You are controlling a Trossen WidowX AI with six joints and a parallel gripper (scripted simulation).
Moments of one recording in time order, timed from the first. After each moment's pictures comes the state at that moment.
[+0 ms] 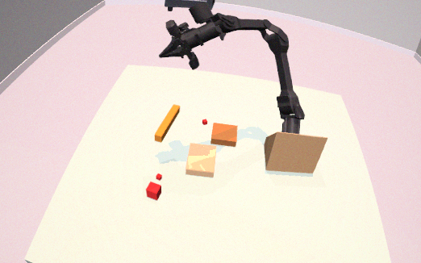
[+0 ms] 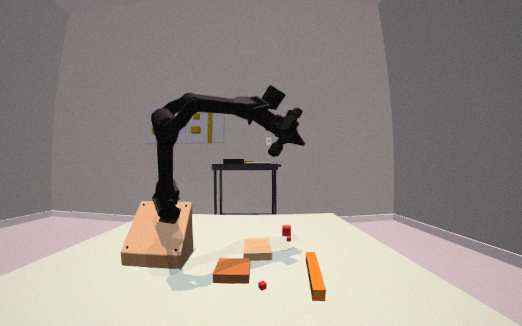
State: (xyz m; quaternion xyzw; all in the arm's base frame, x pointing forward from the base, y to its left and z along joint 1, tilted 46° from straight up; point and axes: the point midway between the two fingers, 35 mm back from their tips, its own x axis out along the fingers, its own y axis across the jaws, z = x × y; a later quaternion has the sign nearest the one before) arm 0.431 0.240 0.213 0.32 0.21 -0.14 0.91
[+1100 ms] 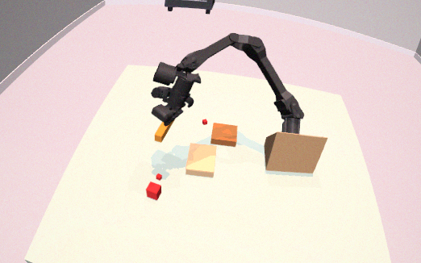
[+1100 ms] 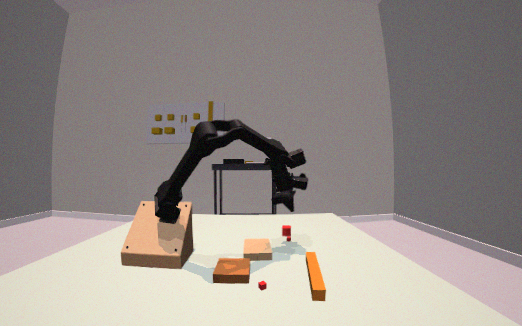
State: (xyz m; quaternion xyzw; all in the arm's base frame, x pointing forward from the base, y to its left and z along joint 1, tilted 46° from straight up) arm 0.437 0.107 0.018 -0.14 0.48 -0.25 0.83
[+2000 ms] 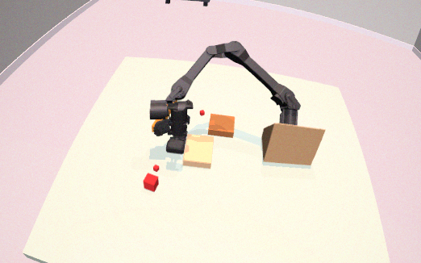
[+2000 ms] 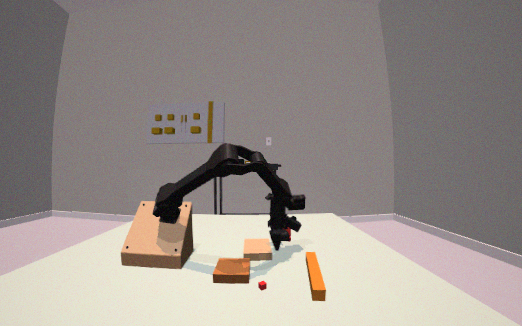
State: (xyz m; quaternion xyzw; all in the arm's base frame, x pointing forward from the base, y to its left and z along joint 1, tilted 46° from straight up) arm 0.407 -0.005 -0.089 -0.31 0.63 -0.24 0.68
